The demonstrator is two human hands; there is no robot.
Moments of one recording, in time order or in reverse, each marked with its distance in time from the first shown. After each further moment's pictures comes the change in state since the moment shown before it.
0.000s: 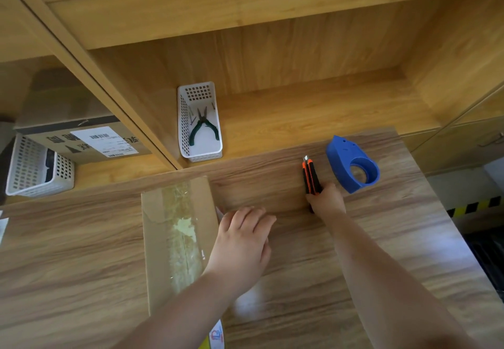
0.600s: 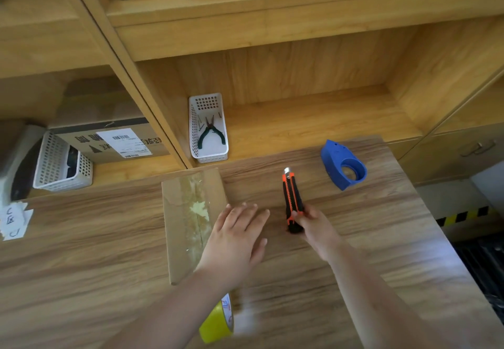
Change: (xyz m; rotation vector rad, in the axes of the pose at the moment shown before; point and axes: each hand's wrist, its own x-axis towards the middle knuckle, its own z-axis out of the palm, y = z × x) left_hand -0.042 0.002 -0.036 0.072 -0.015 0.035; right_hand -0.118 0.011 0.001 0.614 -0.381 -0.037
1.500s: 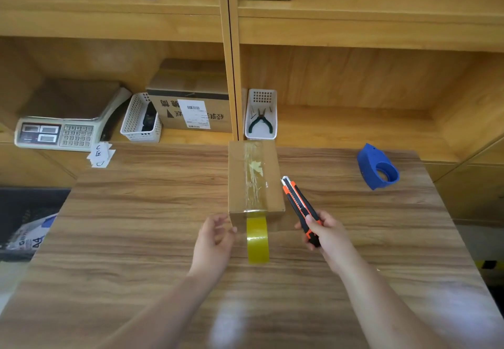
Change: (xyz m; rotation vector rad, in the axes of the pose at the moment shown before) left_hand -0.169 -0.012 -0.017 -1.030 0.237 -1.037; right_hand -0.118 0.037 0.057 -0.082 -0.084 -0.155
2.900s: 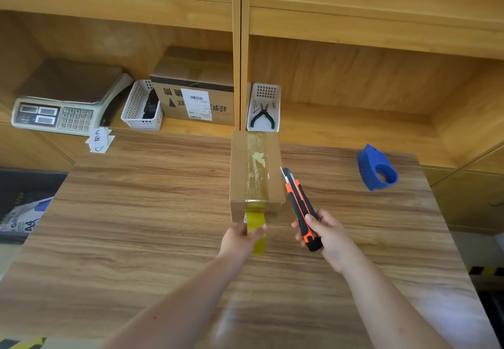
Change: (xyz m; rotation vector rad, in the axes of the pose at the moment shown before) left_hand 0.005 -0.001 0.053 -0.007 -0.196 -0.244; right_hand -0.021 -0.014 -0.002 -0.019 -0.155 -0.009
